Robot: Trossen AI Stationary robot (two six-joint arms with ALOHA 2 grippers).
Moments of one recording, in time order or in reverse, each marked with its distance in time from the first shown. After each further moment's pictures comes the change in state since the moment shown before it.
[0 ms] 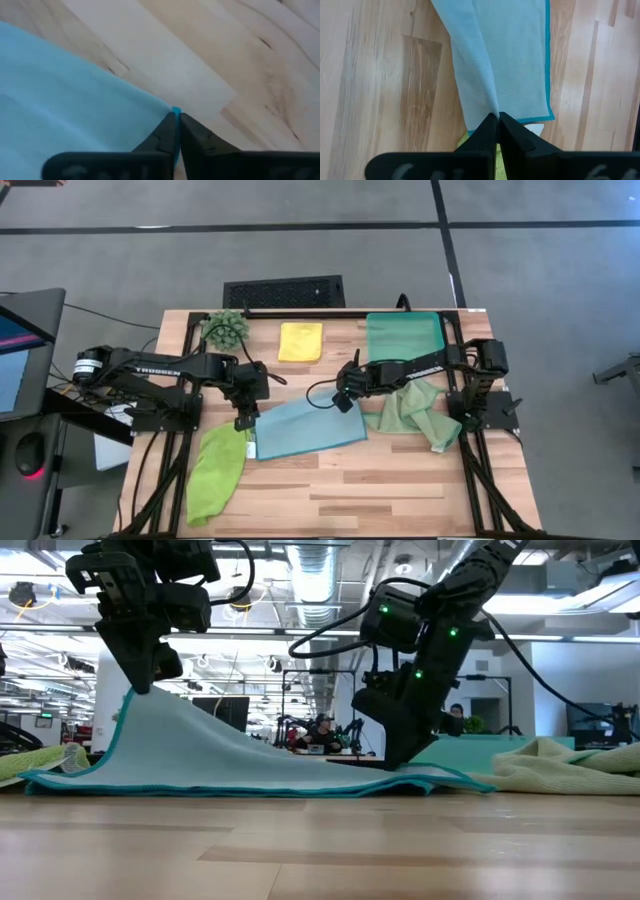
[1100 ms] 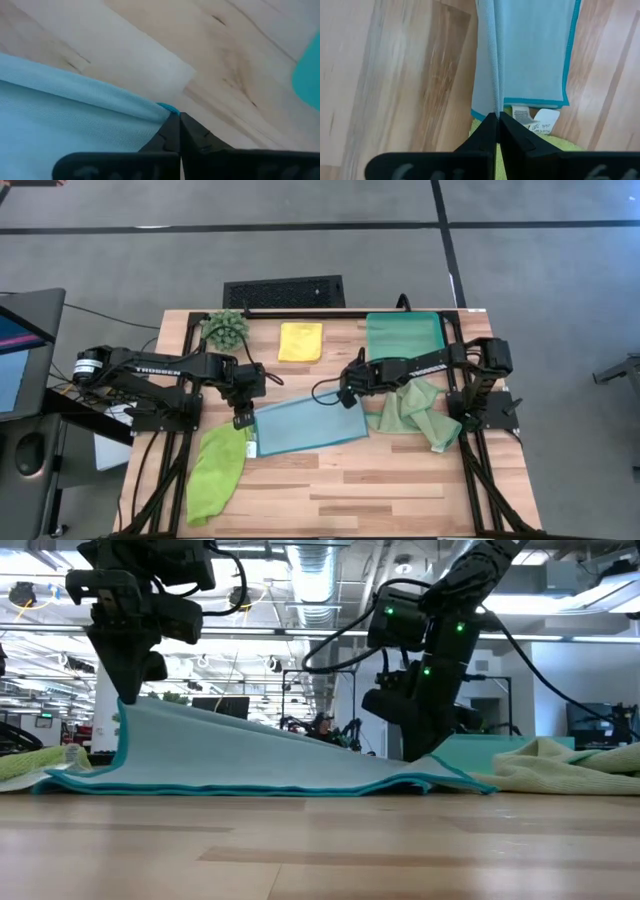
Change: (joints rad) left arm -0.003 0.001 0.002 -0.132 -0.061 -0.084; right arm -0.023 -0.031 0.002 -0.143 0.041 0.136
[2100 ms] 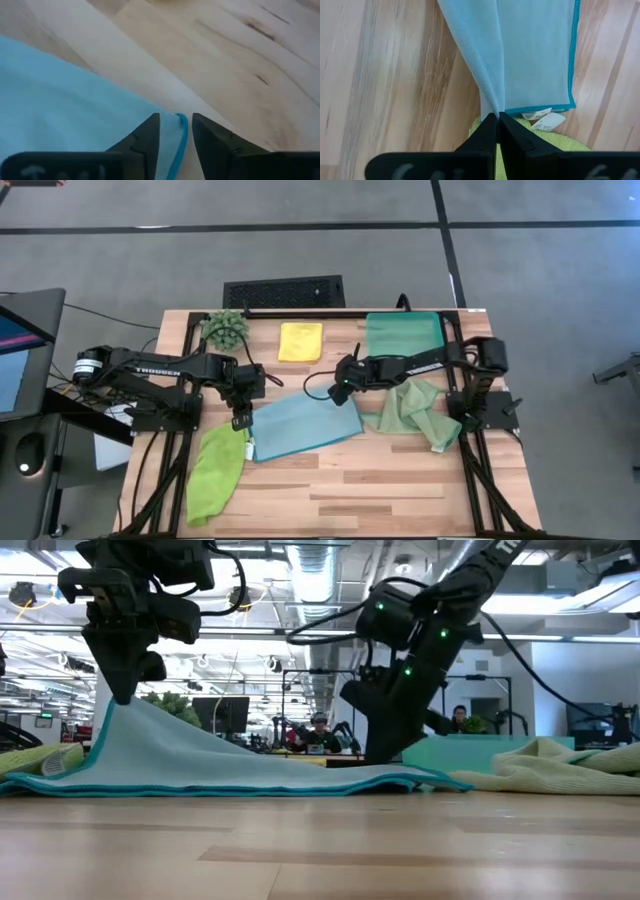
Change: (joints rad) left arm -0.001 0.000 -0.003 0.021 0.000 0.023; right arm -0.021 0.032 -0.001 0.245 -0.037 -0.148
